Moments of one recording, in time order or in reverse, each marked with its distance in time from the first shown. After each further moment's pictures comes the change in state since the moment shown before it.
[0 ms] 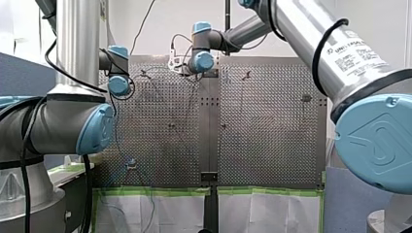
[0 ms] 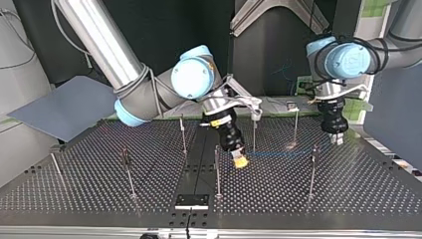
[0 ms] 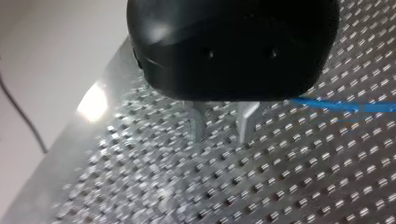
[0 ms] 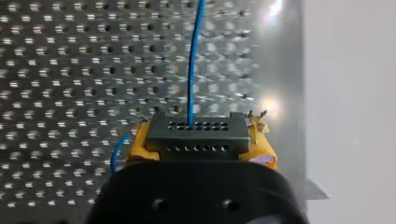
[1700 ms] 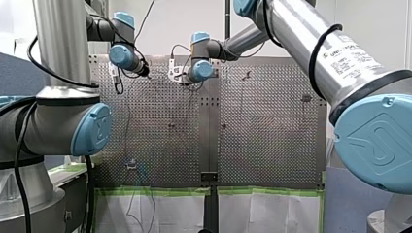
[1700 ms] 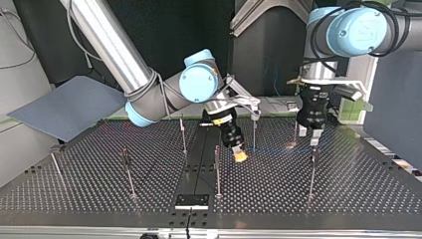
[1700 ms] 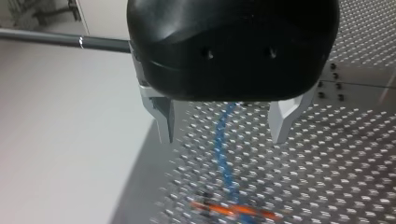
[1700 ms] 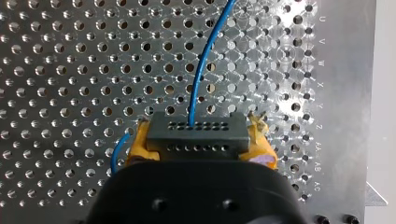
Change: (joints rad) left arm -0.119 0.204 0.087 -0.298 0.173 0.201; right arm -0.006 0.046 0.000 0.001 -0.002 0.012
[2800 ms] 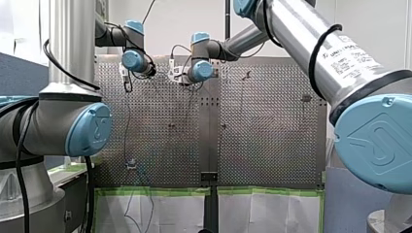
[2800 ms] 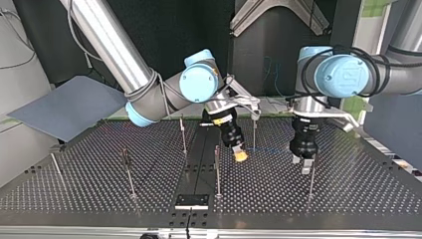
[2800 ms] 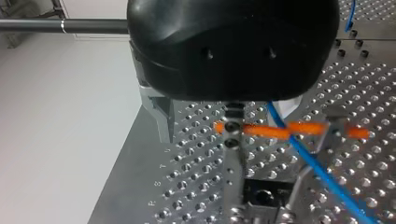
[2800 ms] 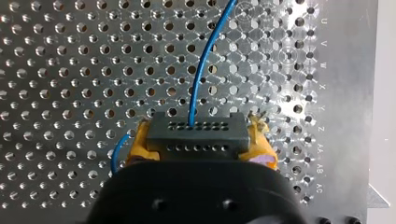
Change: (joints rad) left arm -0.038 -0.196 0.180 0.040 -0.033 0.056; right arm 0.000 0.002 0.000 0.001 -0.005 0.001
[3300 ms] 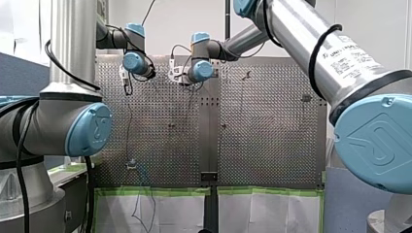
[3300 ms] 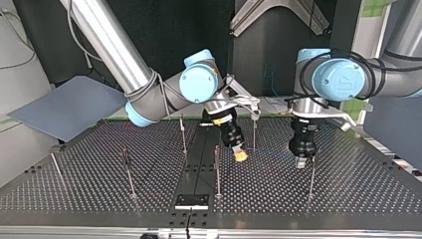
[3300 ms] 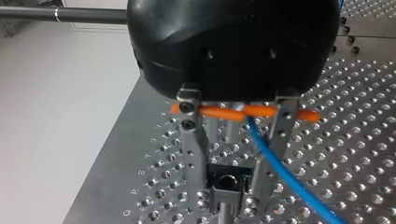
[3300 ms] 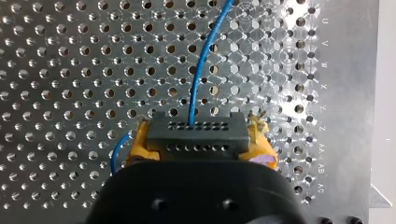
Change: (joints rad) left arm -0.001 -0.016 0.001 -0.010 -0.017 -0.016; right arm -0.001 0.000 0.000 0.002 -0.003 0.005
